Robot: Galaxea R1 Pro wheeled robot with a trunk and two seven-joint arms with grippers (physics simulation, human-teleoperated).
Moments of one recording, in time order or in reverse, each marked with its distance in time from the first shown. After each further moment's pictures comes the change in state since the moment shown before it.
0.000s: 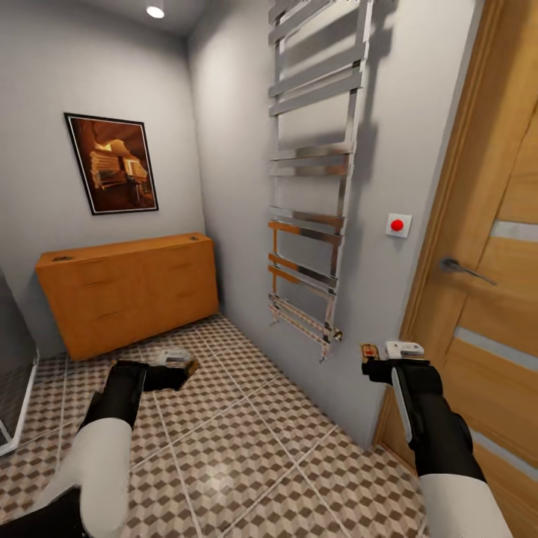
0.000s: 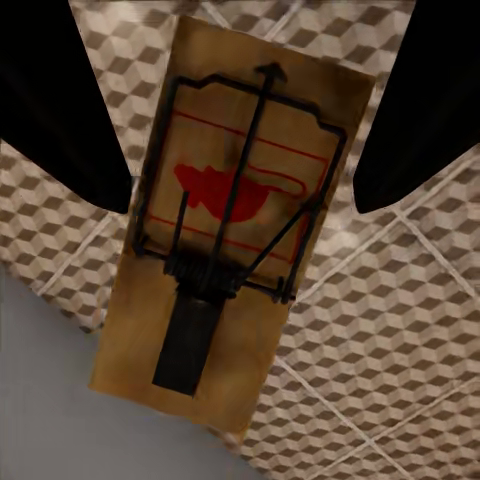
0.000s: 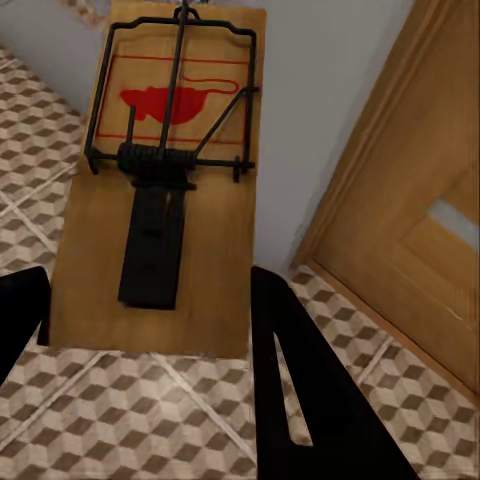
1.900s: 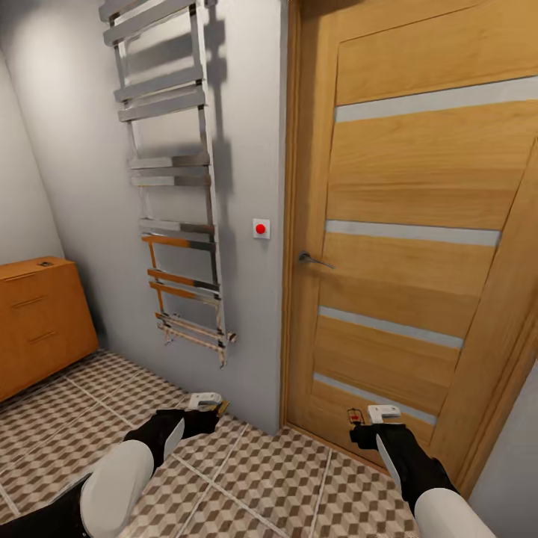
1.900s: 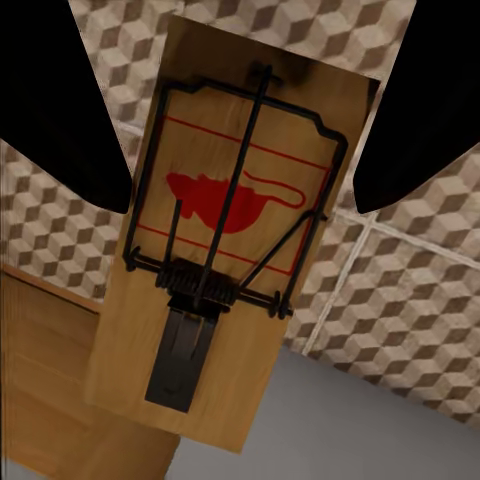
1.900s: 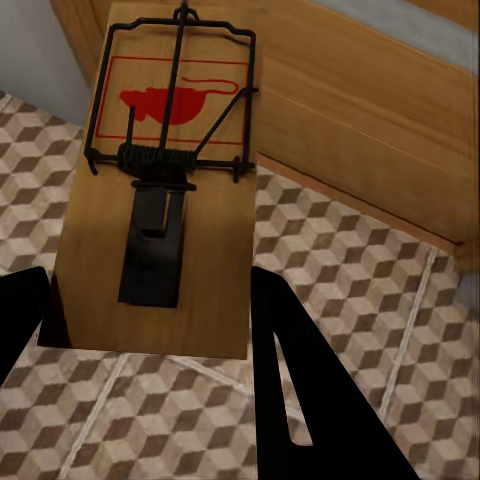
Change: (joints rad) left arm -0.001 -0.002 -0.001 0.574 0.228 -0.318 0.364; right arm 0.000 -0.044 0.001 0.706 0.001 -0.469 0.002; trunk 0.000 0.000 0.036
